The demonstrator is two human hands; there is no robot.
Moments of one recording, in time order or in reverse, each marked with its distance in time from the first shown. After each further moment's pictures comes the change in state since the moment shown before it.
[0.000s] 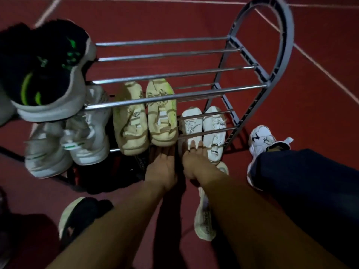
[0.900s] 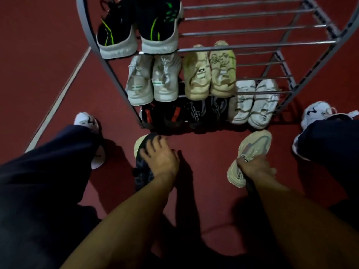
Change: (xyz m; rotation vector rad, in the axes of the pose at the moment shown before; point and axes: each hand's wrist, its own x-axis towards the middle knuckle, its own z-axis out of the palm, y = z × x) left_hand -0.206 -0.057 0.020 -0.016 0.329 -0.702; right_hand -0.134 0.013 0.121 0.754 0.101 0.560
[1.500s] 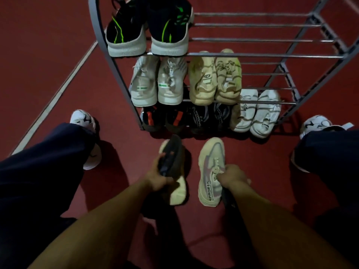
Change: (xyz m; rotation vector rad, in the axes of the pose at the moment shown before) left_hand 0.000 -0.053 0.002 -0.789 -0.615 -0.118; right_hand -0.043 -0.046 0.030 -0.095 -0.191 -0.171
